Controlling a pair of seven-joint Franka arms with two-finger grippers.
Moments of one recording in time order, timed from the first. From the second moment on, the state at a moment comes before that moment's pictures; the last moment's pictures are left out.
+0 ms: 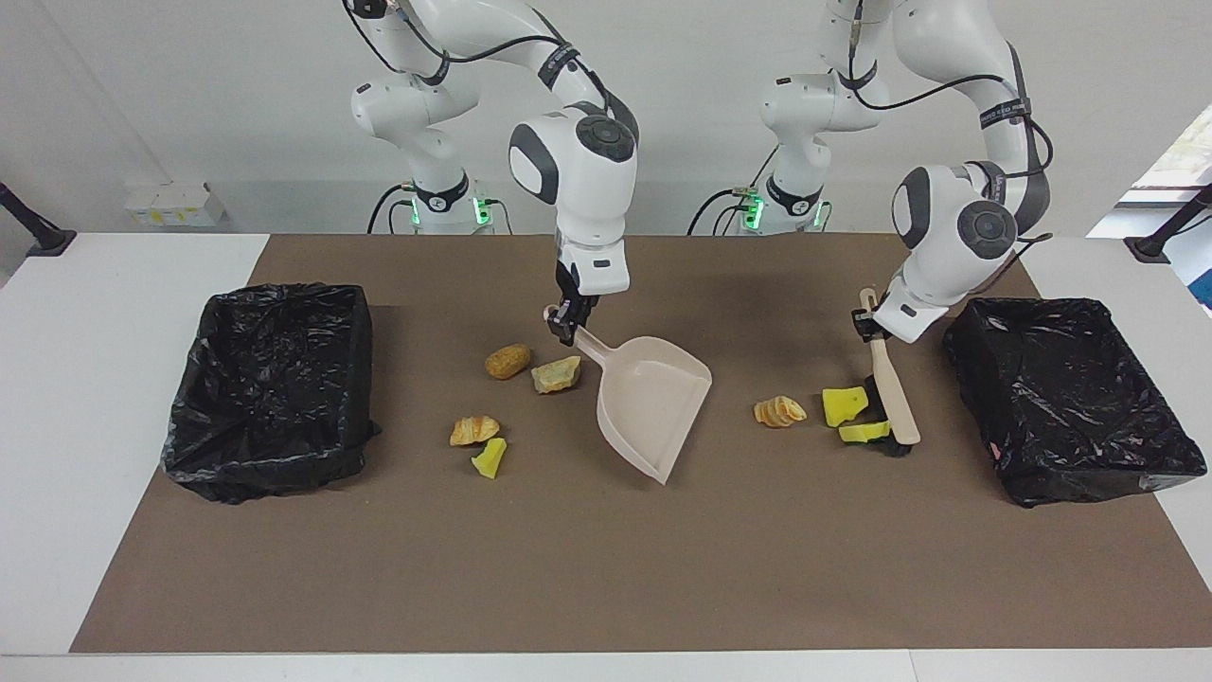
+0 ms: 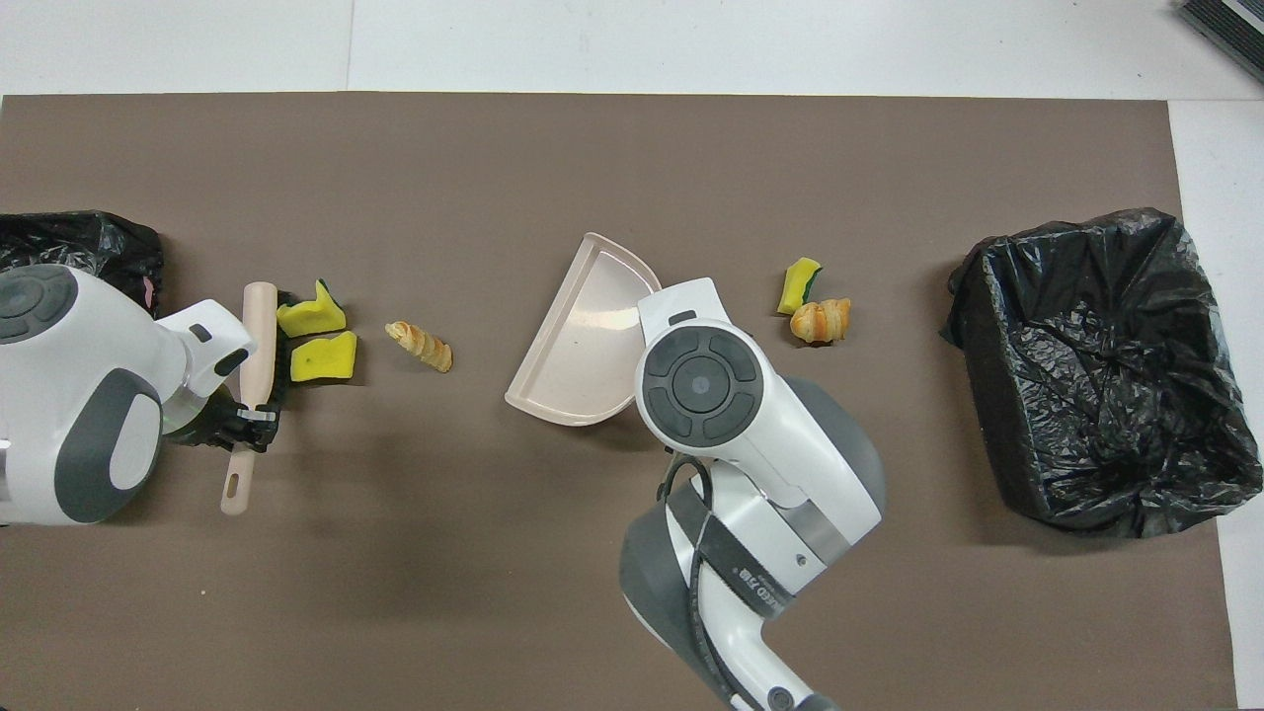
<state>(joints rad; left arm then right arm) -0.06 0.04 -0.01 -2.17 0.06 1.97 -0.08 0.51 0.21 0.07 -1.82 -0.20 2.01 -0.50</state>
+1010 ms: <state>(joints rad) -0.26 0.04 -0.02 -2.17 -0.14 1.96 -0.24 0.50 0.29 0.07 -1.82 -0.20 2.14 -0.76</state>
